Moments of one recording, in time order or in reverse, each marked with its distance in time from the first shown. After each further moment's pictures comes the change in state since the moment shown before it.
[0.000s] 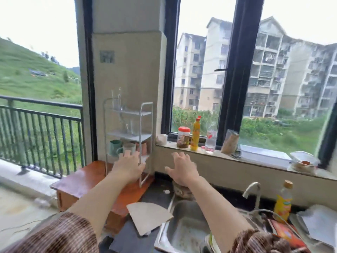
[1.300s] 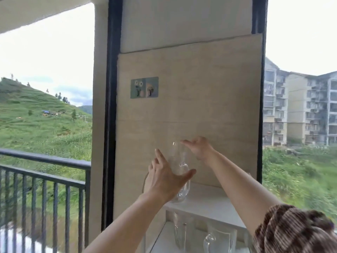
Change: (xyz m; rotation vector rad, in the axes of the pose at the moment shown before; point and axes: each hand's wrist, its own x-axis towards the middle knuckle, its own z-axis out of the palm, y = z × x) left_hand 0.553 -0.213 -0.057 -0.446 0.249 0.056; right_hand 0.666 -0.219 0.057 0.764 0.215 0.186
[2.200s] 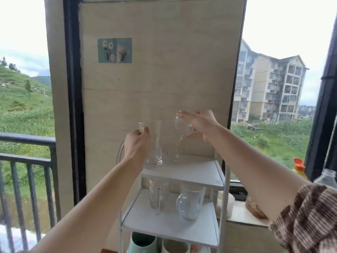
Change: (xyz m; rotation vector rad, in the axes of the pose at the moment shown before) left_hand 0.004 0.008 0.002 -0.635 0.063 -0.245; right_hand -0.050 0.012 -0.058 0.148 0.151 0.115
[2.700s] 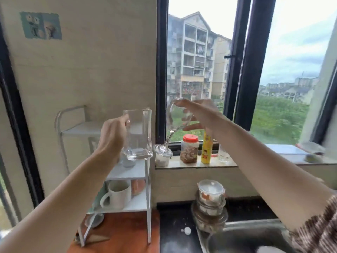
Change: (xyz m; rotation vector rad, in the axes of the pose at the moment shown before) left_hand -0.205 0.034 0.038 -0.205 -0.278 -0.007; right_hand -0.198 0.037 -0.214 0.000 0.044 0.008
